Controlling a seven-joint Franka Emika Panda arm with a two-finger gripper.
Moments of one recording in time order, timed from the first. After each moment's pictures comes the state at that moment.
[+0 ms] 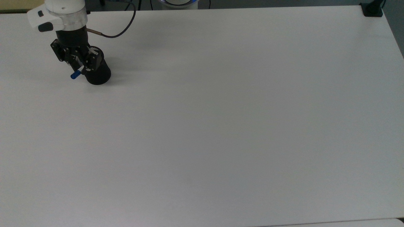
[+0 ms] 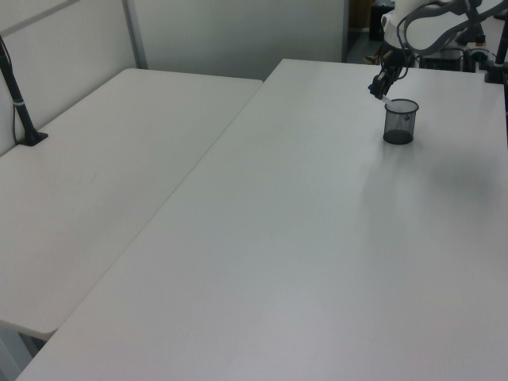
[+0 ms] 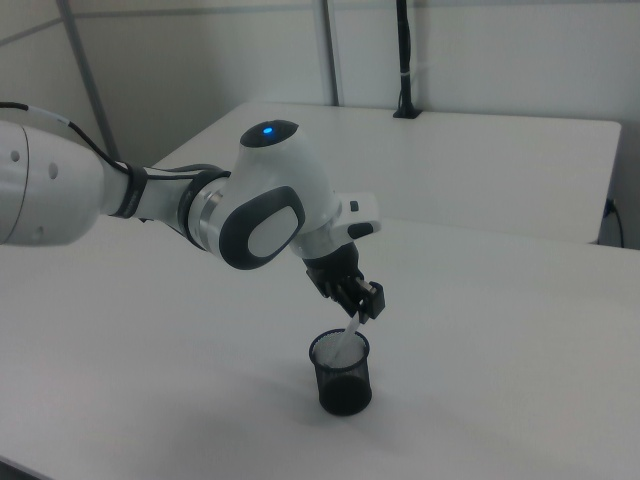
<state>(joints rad) -0.31 0.12 -0.05 -2.05 -0.07 2.45 -0.10</state>
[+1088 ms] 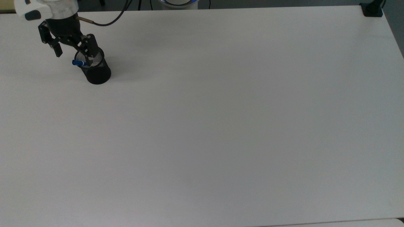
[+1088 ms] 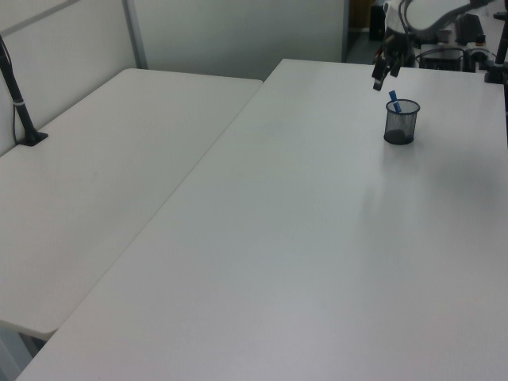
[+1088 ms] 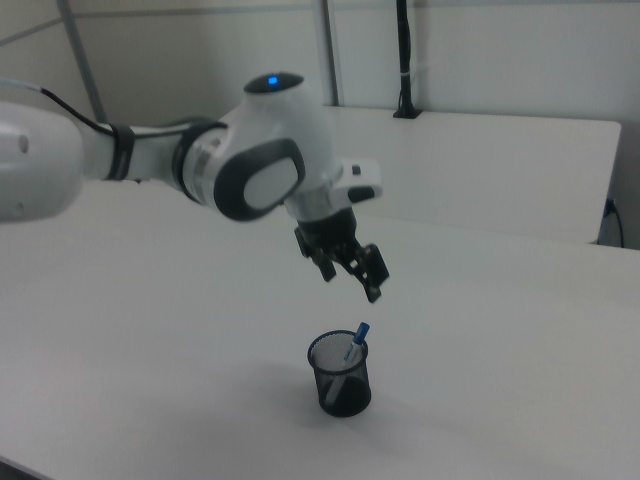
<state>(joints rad) -0.32 0.09 -0.05 -1.93 -0.05 2.23 -0.09</state>
